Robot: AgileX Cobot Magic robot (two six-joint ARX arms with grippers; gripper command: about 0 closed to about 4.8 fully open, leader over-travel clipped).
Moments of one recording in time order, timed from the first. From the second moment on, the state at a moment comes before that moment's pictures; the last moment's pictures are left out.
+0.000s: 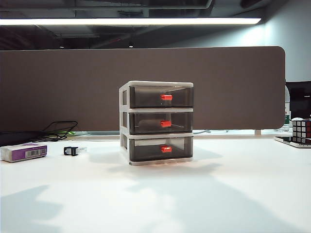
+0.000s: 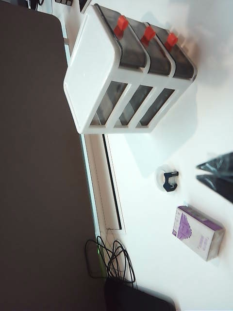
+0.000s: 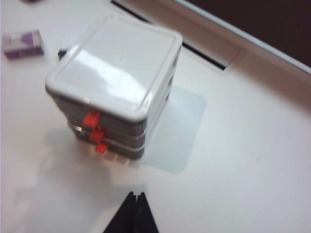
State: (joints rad) left arm -0.64 0.19 0.32 -0.19 -0.36 0.05; right arm 0.32 1.10 1.19 -0.67 -0.20 -0.28
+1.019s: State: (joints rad) left arm -0.64 0.19 0.13 0.06 -0.31 0.05; right arm 0.32 0.45 0.73 -0.51 -0.14 -0.07
